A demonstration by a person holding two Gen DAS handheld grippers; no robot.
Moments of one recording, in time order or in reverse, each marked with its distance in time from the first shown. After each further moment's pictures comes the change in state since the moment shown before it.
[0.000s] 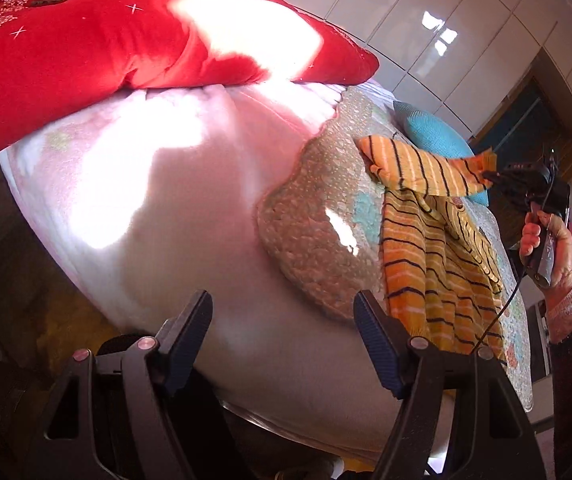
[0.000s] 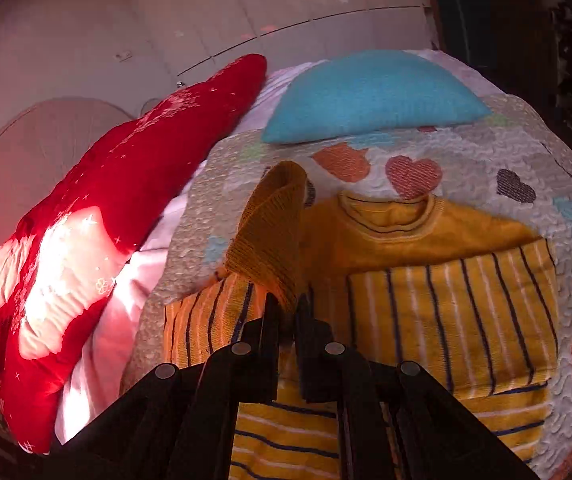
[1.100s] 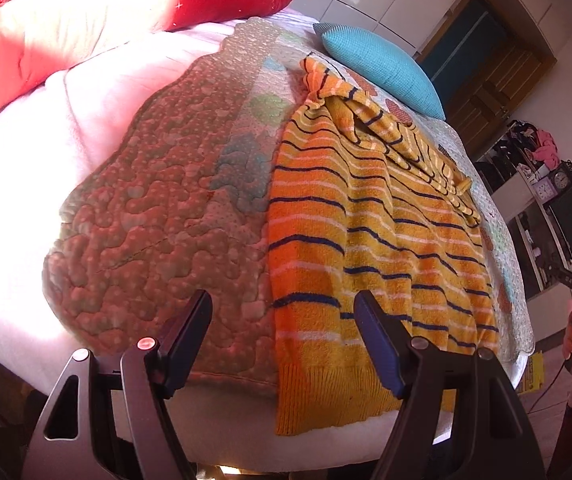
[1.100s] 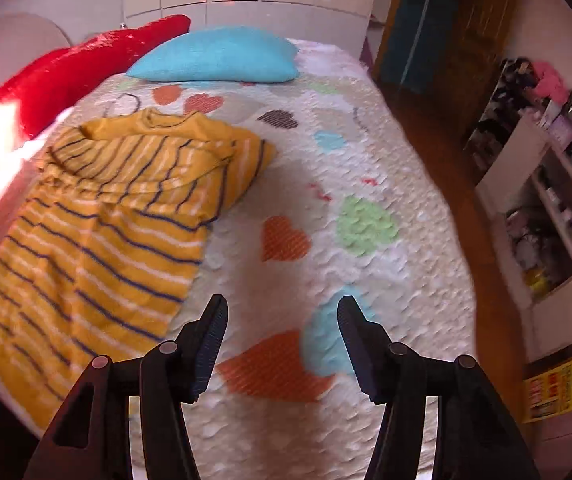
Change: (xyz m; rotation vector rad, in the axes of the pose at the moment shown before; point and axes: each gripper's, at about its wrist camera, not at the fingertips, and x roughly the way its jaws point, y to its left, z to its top) left arm 0.095 -0.106 0.005 0.240 0.224 -0.122; right arm -0.191 -0.194 -0.133 -0.212 0.096 -0.300
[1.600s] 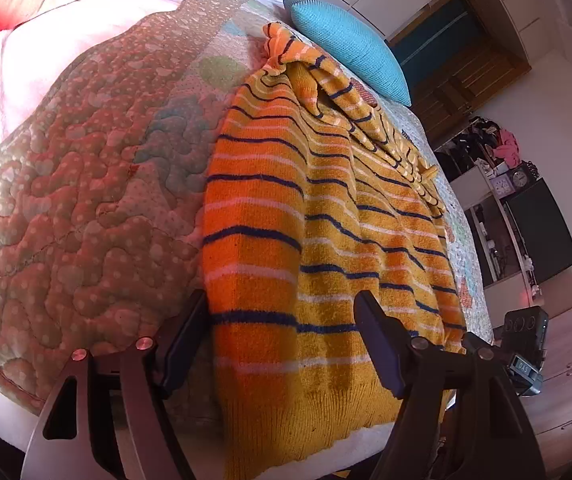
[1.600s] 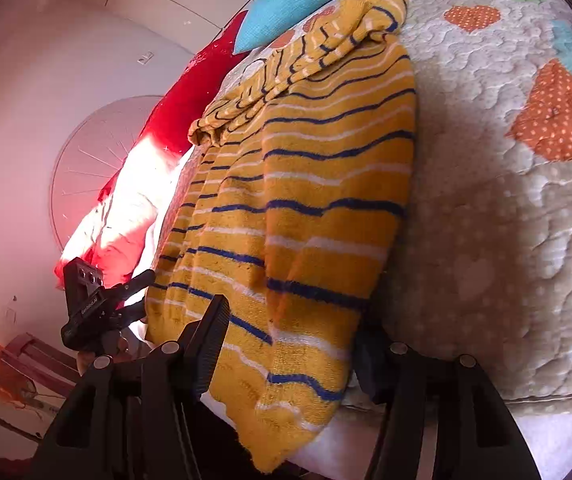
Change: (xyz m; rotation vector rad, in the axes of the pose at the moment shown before) left arm 0.038 -0.002 0.003 -0.037 0.071 -0.213; right arm 0.064 0.076 -0.115 0.337 0.068 0.731
